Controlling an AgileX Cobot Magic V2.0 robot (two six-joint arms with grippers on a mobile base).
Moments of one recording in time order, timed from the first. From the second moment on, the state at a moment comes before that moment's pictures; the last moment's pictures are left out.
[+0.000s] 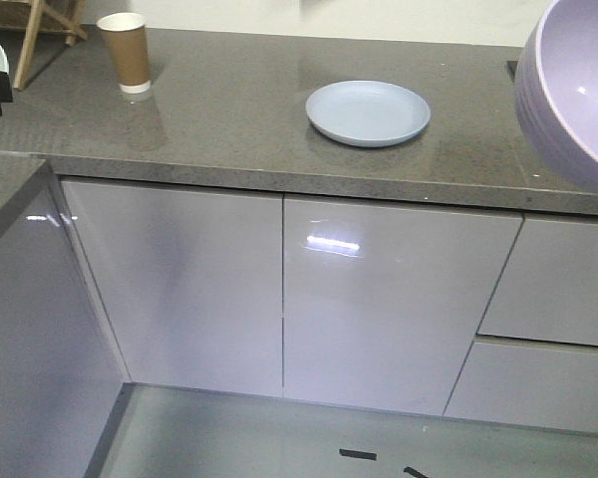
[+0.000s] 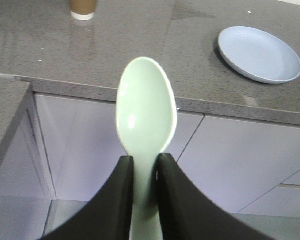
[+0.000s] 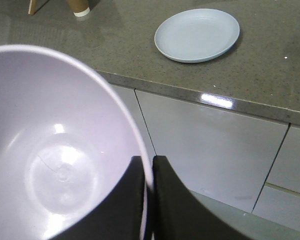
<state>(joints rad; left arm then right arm) -0.06 1.22 -1.25 -0.23 0.66 0.11 -0.41 1.10 -1.41 0.77 1.23 -0.56</state>
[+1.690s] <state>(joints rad) -0.06 1.22 -1.25 -0.23 0.66 0.11 -0.41 1.10 -1.41 0.77 1.23 -0.56</state>
